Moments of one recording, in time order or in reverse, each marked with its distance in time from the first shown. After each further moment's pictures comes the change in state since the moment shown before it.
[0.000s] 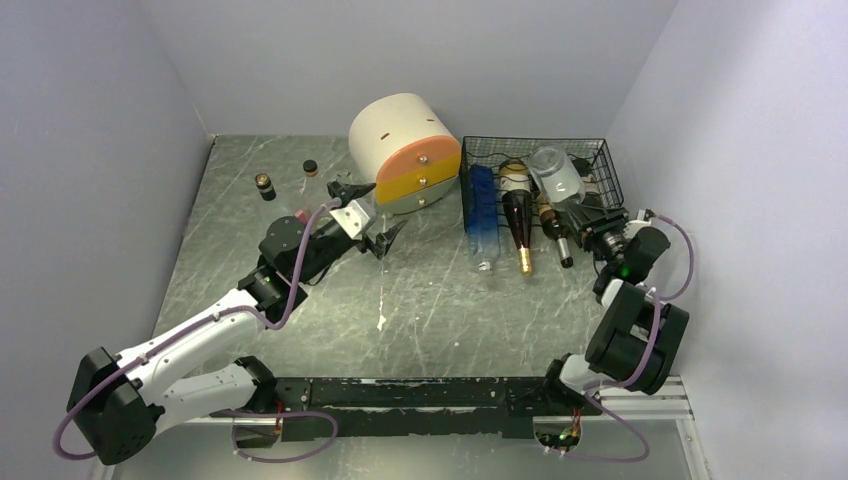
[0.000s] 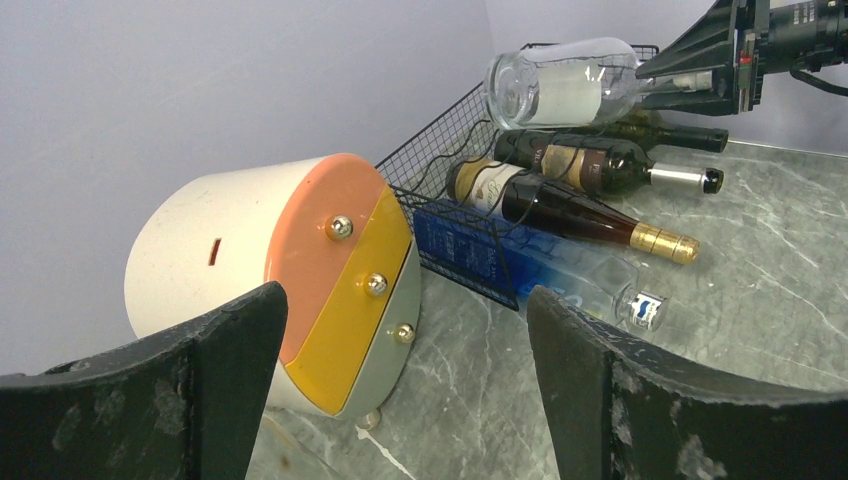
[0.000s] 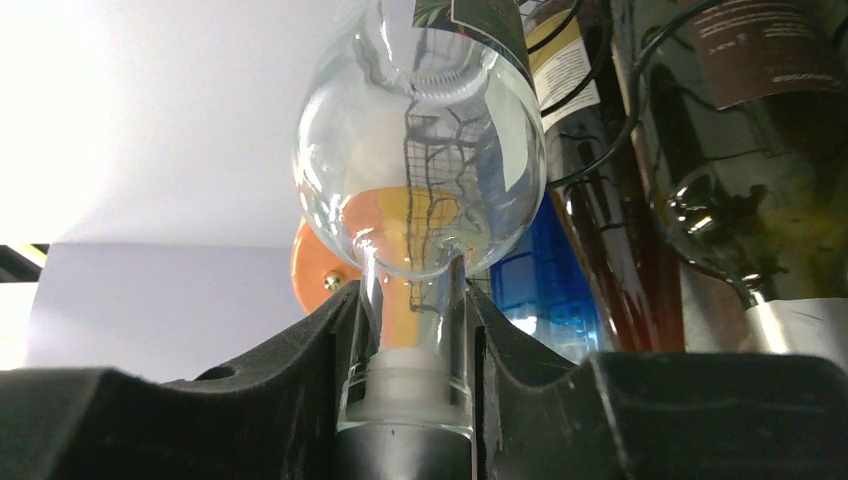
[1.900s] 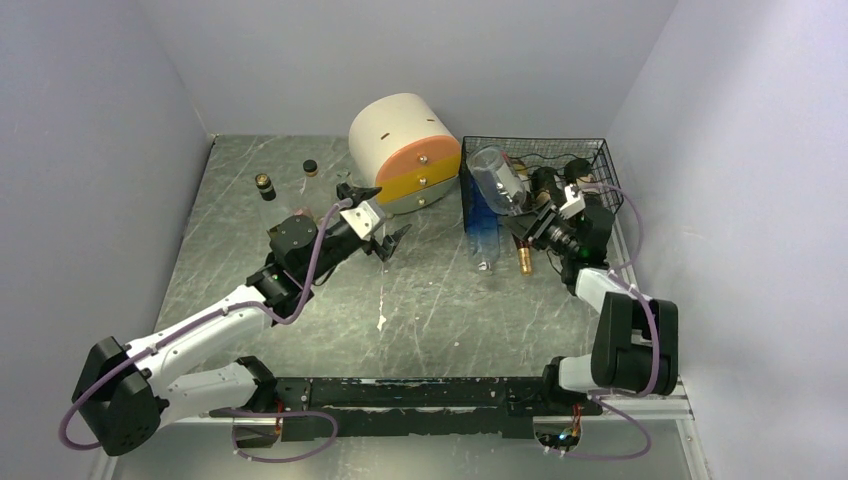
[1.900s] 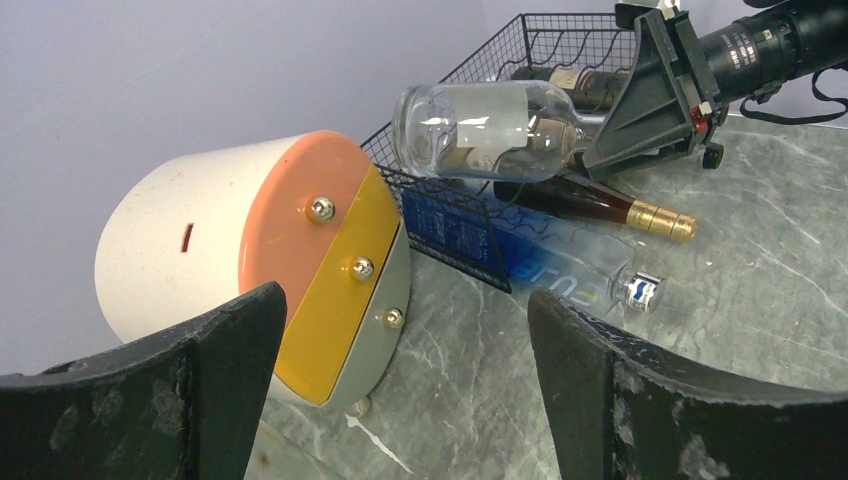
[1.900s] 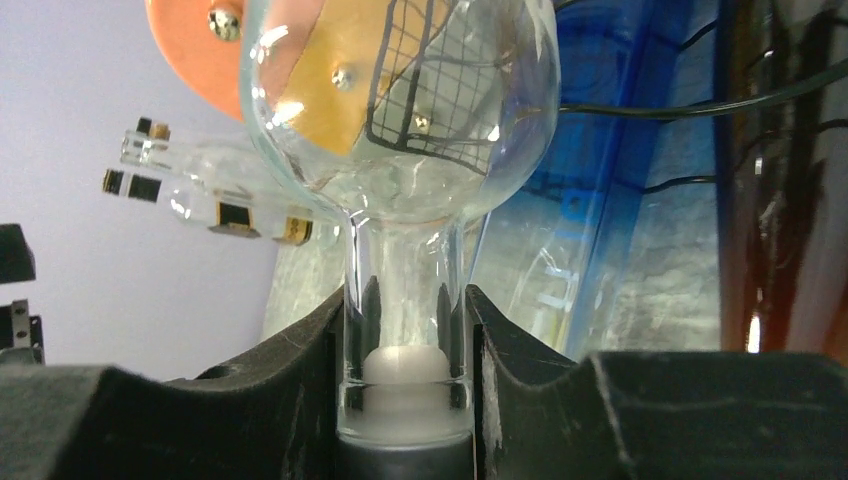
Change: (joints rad) left arm -0.015 0.047 0.000 0.000 -0.010 0.003; right arm 0.372 -0.064 0.041 -0.290 0.017 -0.524
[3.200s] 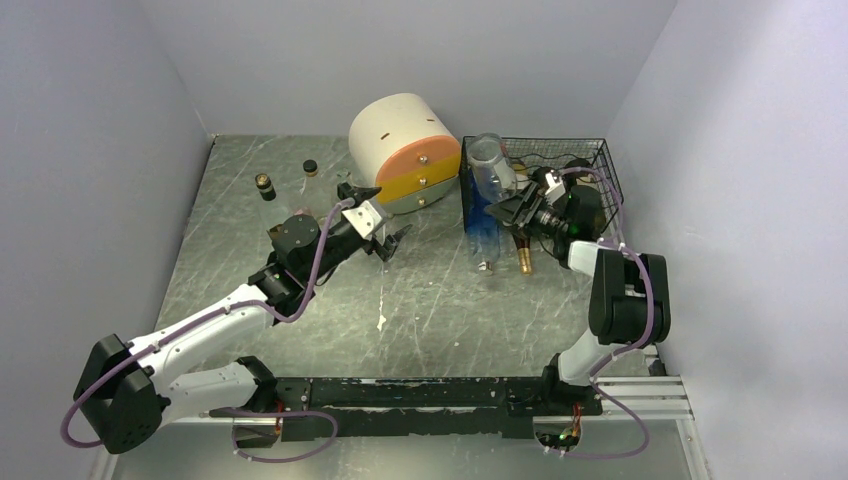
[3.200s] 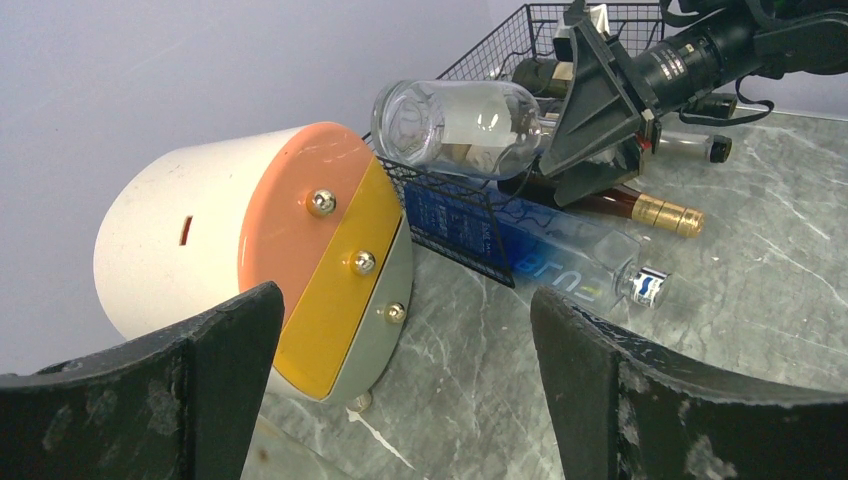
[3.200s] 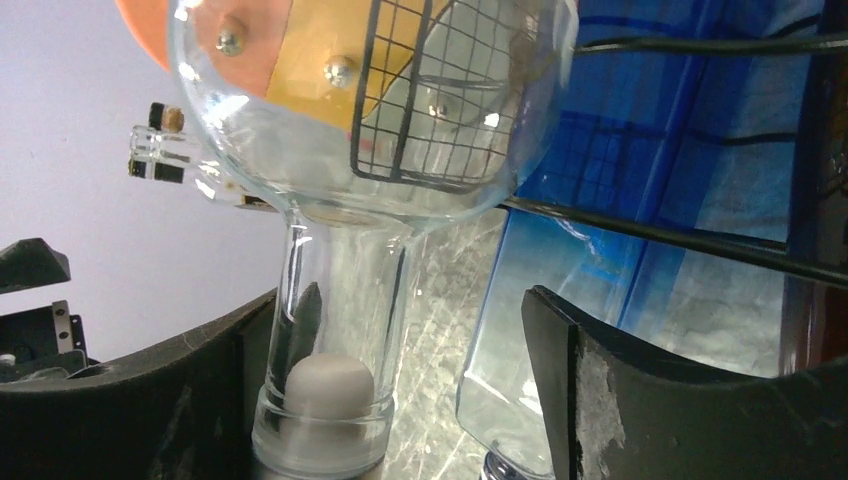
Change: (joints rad) left arm 0.000 0.015 0.000 0.000 -0.010 0.003; right arm 0.055 0.280 0.195 0.004 -0.140 0.039
